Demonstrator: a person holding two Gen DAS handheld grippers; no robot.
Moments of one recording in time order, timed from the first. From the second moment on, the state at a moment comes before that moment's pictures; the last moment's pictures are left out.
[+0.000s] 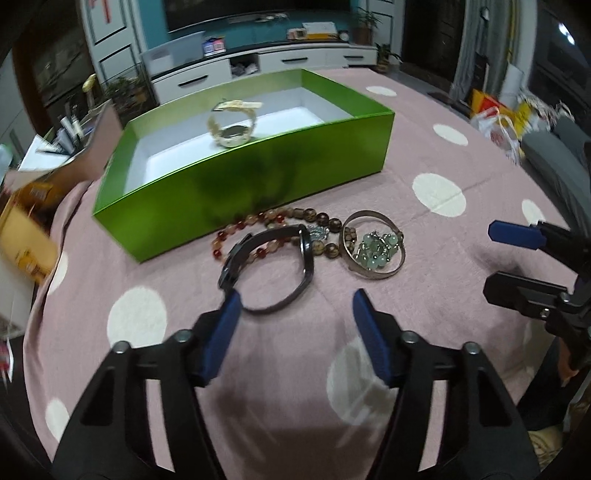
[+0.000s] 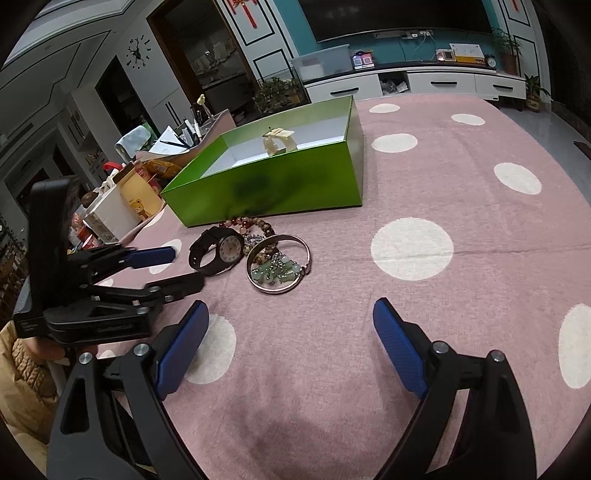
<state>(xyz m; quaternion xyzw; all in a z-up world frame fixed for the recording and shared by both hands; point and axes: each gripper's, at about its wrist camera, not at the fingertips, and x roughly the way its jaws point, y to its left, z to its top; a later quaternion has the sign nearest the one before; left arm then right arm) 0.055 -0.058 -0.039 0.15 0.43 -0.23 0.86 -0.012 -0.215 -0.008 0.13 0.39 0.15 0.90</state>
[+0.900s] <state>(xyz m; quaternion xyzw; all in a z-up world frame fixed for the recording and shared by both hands) 0.079 -0.041 -0.053 0.07 0.46 -0.23 0.86 0.053 -0.168 -0.032 0.08 0.44 0.17 0.88</state>
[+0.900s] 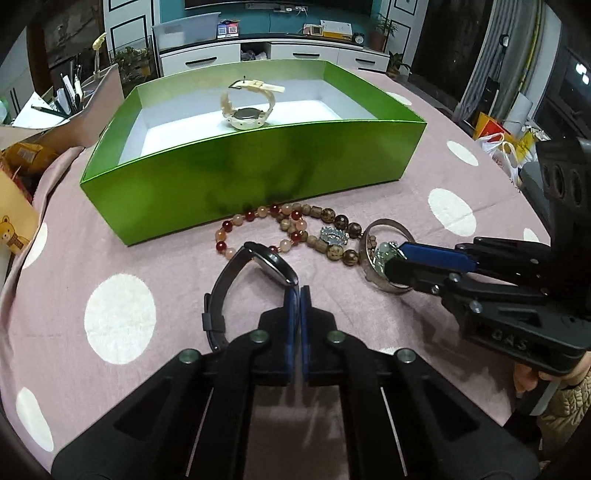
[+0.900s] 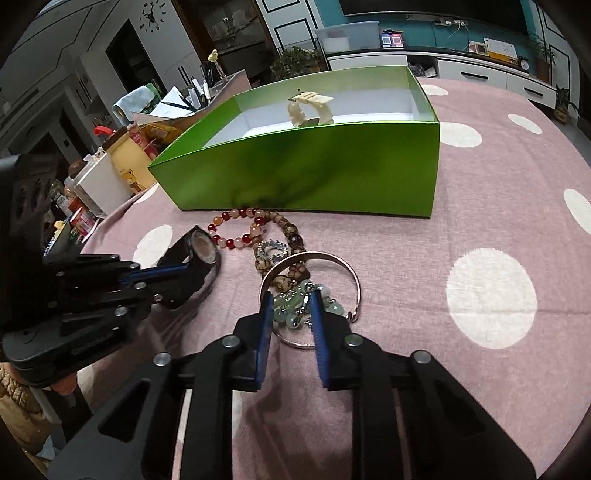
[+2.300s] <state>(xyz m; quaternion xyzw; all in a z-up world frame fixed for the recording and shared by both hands) 0.079 -0.014 0.063 0.03 0.35 -0.20 0.92 0.043 -0.199 0.089 0.11 0.27 0.17 0.94</state>
